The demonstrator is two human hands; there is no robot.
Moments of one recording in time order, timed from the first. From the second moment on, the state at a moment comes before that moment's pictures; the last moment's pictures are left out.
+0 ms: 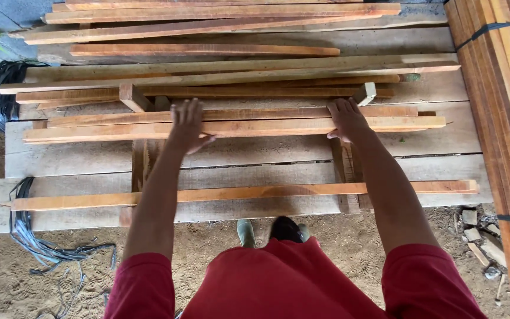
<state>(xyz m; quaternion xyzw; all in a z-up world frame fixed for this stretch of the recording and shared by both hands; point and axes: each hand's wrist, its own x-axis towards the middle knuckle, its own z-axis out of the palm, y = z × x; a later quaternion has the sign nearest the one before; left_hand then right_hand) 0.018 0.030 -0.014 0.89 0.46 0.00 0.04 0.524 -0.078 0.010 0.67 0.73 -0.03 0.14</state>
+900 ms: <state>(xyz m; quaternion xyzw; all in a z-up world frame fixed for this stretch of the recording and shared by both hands) 0.278 -0.020 -0.029 0.87 0.49 -0.07 0.04 0.711 -0.131 -0.023 0.63 0.78 -0.06 -0.06</state>
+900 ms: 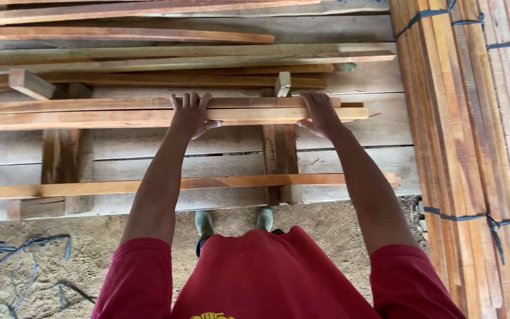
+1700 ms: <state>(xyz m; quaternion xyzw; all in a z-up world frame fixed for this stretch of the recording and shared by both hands) 0.291 -0.027 -0.027 0.87 0.50 -0.02 0.02 0.707 -0.104 0.020 0.63 0.76 -0.16 0.10</state>
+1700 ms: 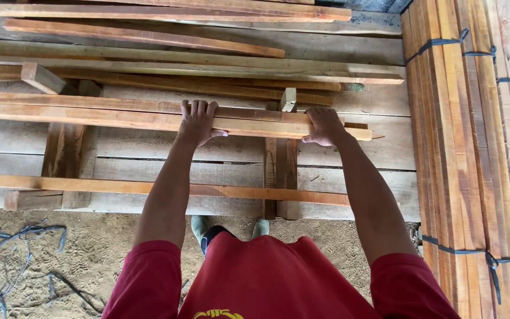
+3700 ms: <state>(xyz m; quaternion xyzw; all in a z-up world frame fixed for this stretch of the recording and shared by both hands) -0.023 0.003 -0.031 0.77 0.59 0.22 -0.01 0.412 -0.094 0.021 0.74 0.66 -0.02 -0.13</state>
